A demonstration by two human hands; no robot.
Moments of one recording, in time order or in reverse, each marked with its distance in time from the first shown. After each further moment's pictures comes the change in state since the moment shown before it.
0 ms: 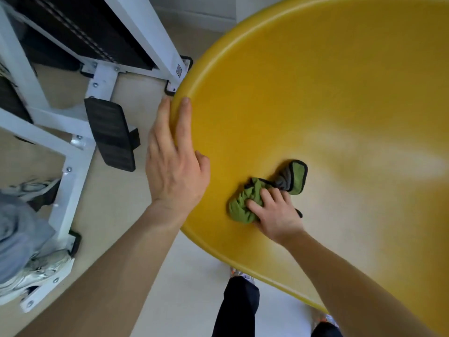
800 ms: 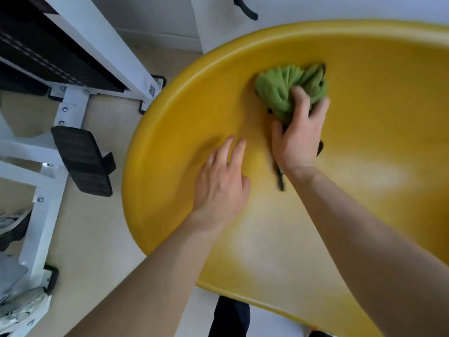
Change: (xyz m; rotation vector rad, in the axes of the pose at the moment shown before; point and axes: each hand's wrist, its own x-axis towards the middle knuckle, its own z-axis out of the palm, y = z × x) left_hand 0.024 0.097 0.048 -0.239 -0.365 0.139; right_hand 0.103 0.093 -0.158 0.308 0.810 0.557
